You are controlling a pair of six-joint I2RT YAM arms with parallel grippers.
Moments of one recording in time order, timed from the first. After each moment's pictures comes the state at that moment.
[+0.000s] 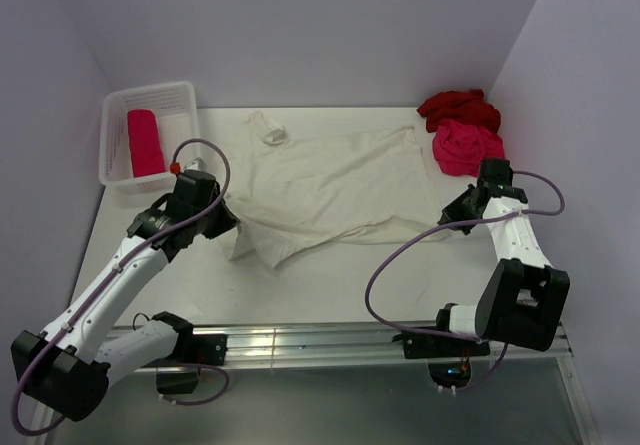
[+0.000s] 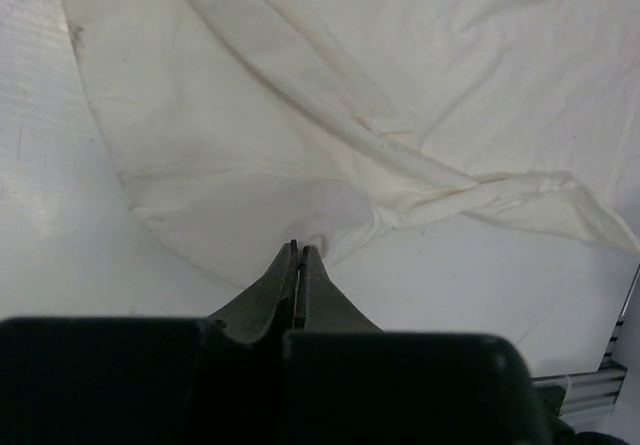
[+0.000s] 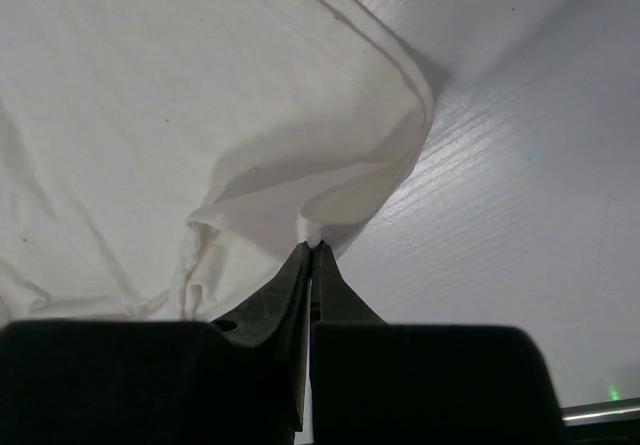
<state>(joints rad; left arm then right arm) -0.44 1.01 0.91 -0.71 -0.11 -0.86 -0.28 1.30 0.89 -0.74 -0.15 0.70</state>
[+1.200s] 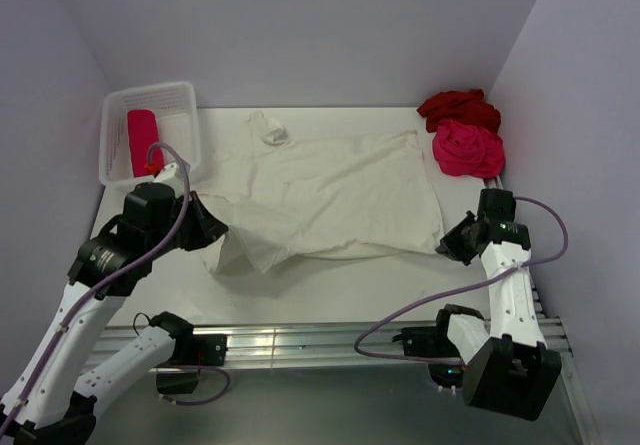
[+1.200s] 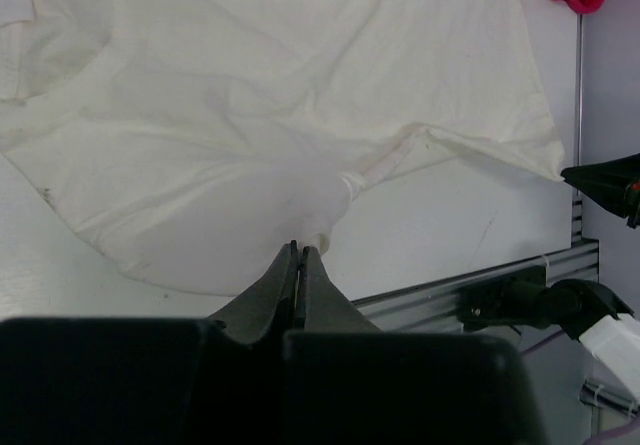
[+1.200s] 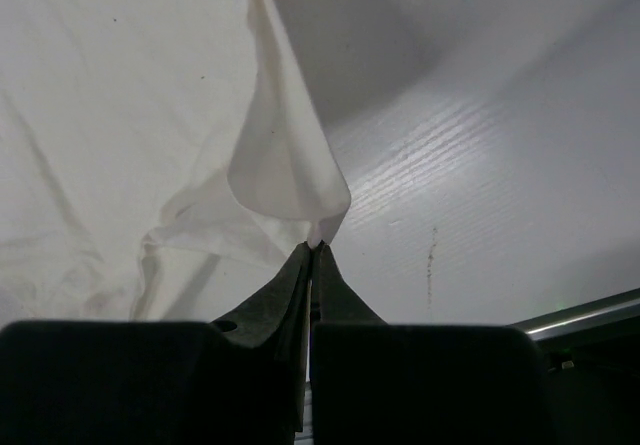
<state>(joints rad) -0.47 0.78 1.10 -0.94 0.03 -0.66 -0.28 0.94 0.73 -0.92 -0.17 0.65</state>
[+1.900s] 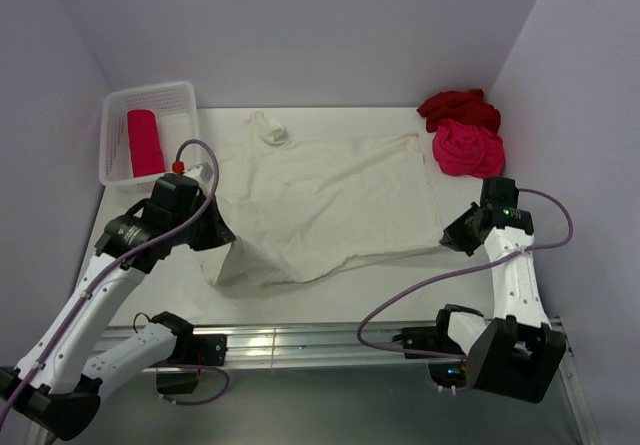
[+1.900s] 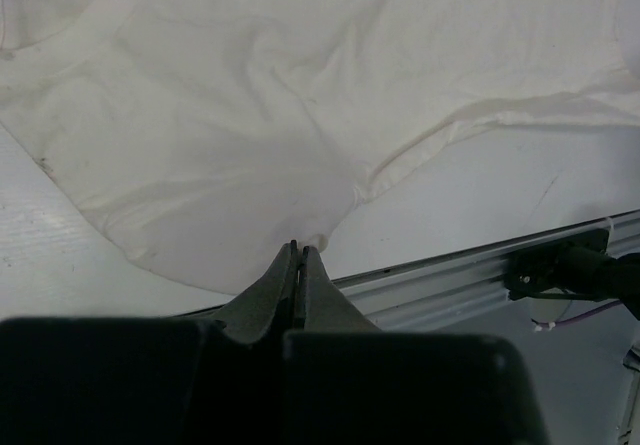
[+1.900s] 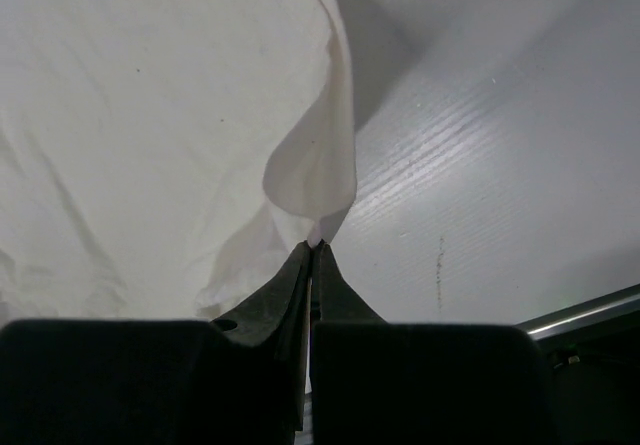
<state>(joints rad) -0.47 0.87 1.07 -1.00 0.07 -0.61 -0.28 1.00 0.79 -0.94 -0.13 0.68</state>
